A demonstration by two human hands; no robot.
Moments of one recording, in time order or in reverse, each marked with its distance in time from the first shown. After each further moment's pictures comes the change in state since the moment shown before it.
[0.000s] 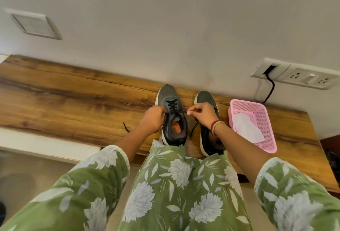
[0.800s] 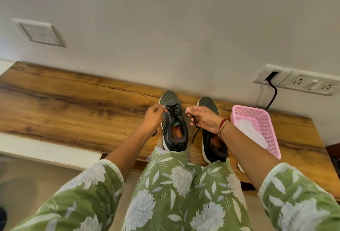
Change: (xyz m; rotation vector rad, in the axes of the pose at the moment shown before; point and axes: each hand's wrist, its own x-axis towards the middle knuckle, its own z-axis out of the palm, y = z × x) left_hand -0.005 0.016 -0.019 -0.989 0.181 -0.278; right_hand 0.009 -0.018 -0.008 0.675 -0.395 0.226
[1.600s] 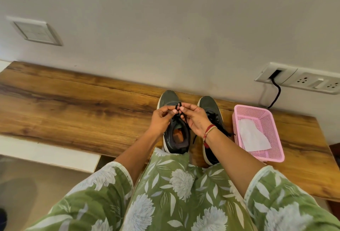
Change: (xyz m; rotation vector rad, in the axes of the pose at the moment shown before) left_hand 0.007 -0.017 0.026 -0.221 -0.073 0.129; right_hand 0.024 0.016 0.032 0.536 0.173 -0.167
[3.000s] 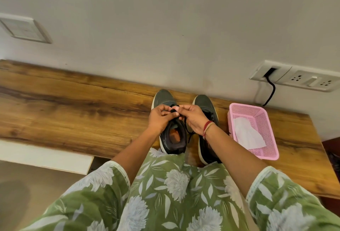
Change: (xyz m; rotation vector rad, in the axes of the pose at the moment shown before) left_hand 0.008 -0.006 0.010 0.045 0.016 -0.102; right_hand 0.005 -0.007 -0.010 -0.346 -0.062 0.007
